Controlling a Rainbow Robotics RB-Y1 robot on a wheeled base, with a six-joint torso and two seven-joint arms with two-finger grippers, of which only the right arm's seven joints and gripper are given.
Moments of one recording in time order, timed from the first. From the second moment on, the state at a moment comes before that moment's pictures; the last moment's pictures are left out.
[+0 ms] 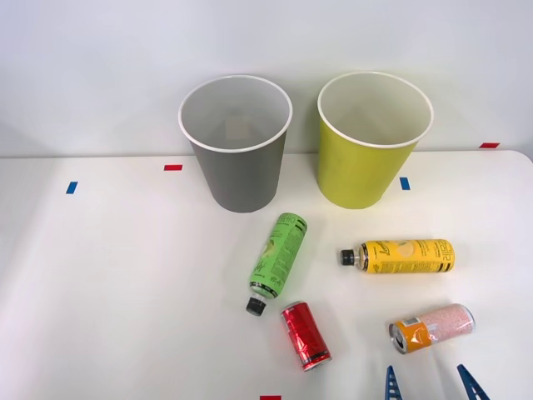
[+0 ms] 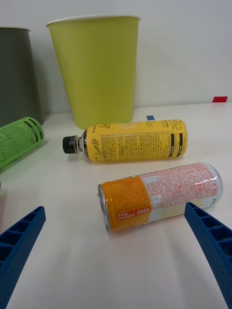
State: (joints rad) arm 0.90 -0.18 0.28 -1.71 -0.04 -0.79 1.52
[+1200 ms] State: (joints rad) arm 0.90 -0.18 0.28 -1.71 -0.04 -0.79 1.52
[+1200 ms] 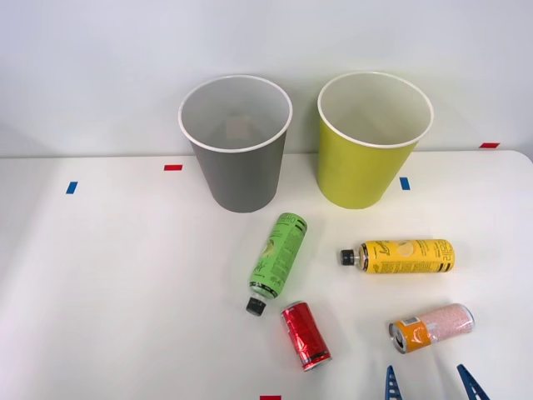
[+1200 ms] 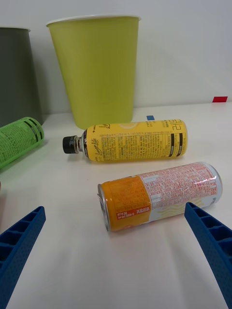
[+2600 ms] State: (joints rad) arm 0.90 -0.18 0.28 -1.71 -0.04 -0.79 1.52
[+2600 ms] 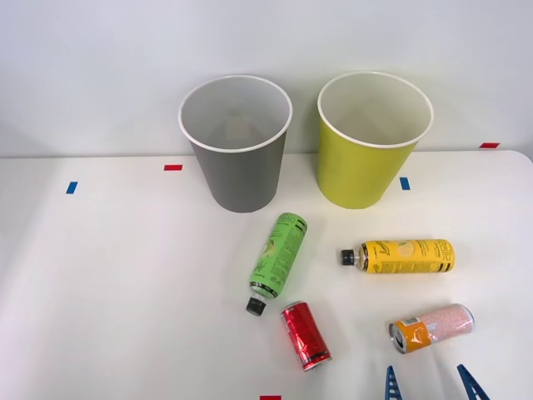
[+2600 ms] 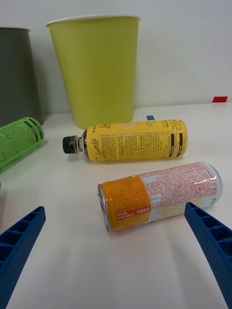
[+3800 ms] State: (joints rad) arm 0.90 -0.18 0.28 -1.71 -0.04 -0.79 1.52
